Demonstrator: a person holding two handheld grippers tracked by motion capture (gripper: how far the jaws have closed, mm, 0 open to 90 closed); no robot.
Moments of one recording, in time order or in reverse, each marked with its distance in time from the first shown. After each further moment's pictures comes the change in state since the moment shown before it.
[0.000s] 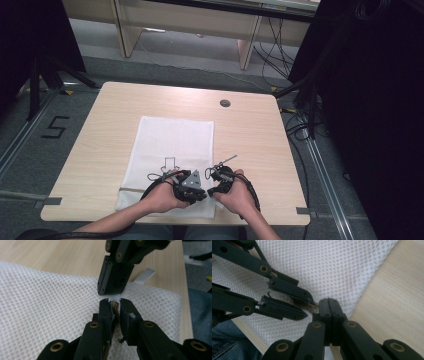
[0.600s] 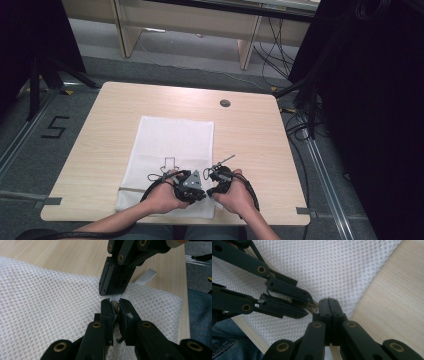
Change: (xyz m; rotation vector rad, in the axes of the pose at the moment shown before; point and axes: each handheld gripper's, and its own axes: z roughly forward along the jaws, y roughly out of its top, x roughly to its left) left arm 0.001 0.001 -0.003 0.015 -0.002 -0.060; right arm 0.002 0.002 0.001 0.018 -0.007 -0.020
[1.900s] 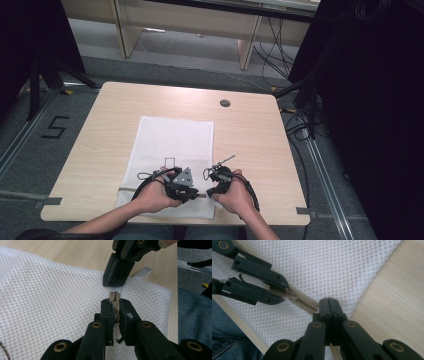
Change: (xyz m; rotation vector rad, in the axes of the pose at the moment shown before) left arm 0.003 -0.009 -0.021 -0.031 -0.010 -0.051; right arm 0.001 -0.001 0.000 0.005 0.000 0.008
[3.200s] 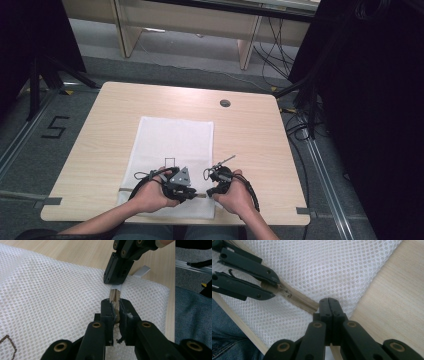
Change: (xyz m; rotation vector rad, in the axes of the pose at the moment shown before) left arm 0.002 -0.001 -0.009 0.003 0.000 0.002; right arm 0.000 -0.001 0.000 -0.008 -0.006 -0.006
